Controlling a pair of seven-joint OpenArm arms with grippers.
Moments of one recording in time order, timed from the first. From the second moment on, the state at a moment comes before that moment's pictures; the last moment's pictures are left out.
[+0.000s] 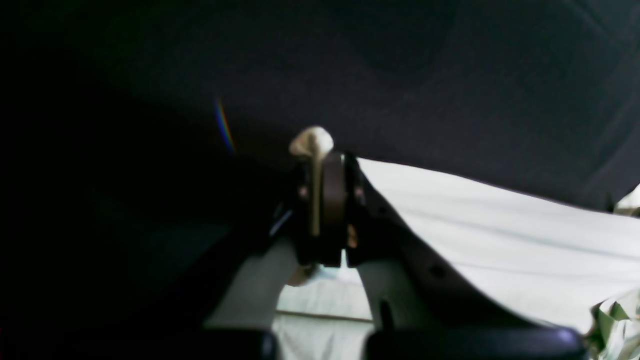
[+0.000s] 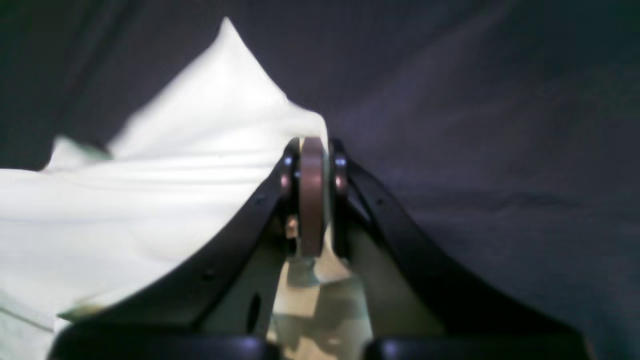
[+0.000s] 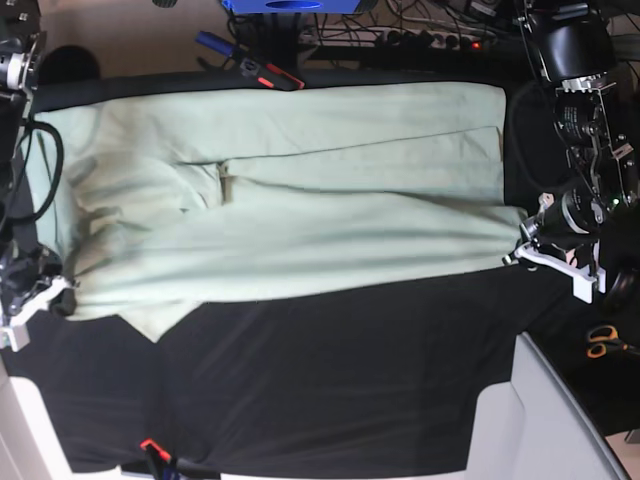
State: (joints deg) left arm 1.8 -18.1 -20.8 86.4 -32.3 -1.4 51.8; right arm 15.0 22.7 15.1 54.8 23.7 29.9 -33.6
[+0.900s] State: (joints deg) left arm 5.9 -17.1 -20.8 92.6 -32.1 -1.2 51.7; right arm 10.2 23.0 15.6 61.3 23.1 31.4 -38.1
